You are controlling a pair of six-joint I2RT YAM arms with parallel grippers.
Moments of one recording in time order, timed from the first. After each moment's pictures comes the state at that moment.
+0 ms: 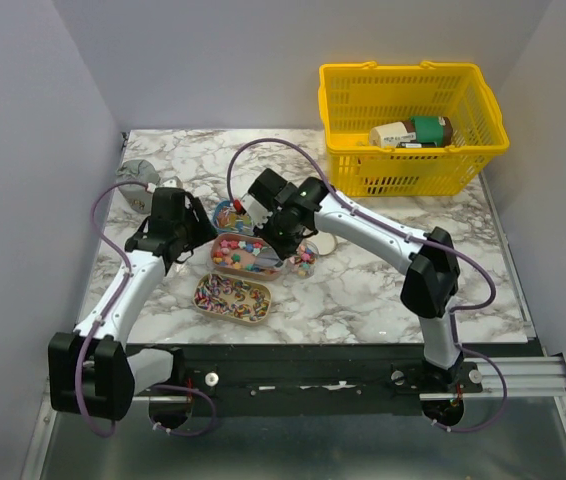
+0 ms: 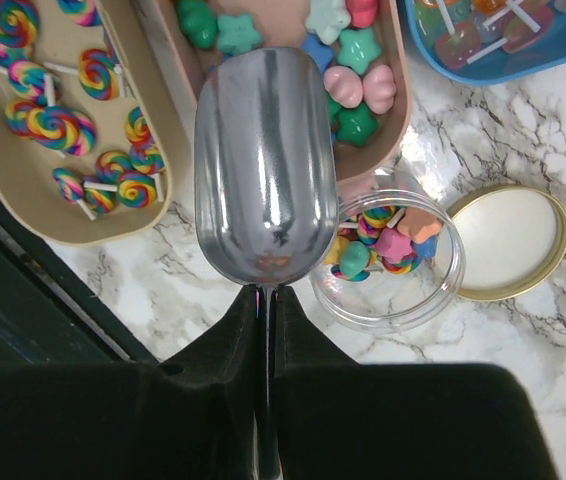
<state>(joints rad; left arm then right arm) -0.17 1.14 0.83 -0.41 0.00 -0.53 0.93 2.01 1.90 -1.07 -0.08 -0.13</state>
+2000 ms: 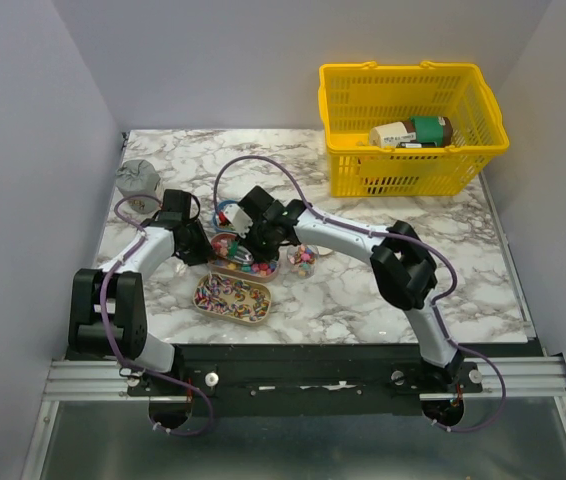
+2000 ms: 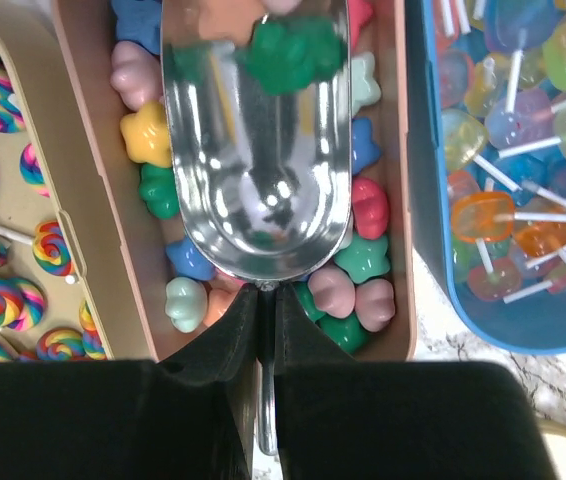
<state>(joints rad) -0.08 1.48 0.86 -0.50 0.16 -0.55 0.92 2.18 1.79 -0.64 -0.17 -0.22</state>
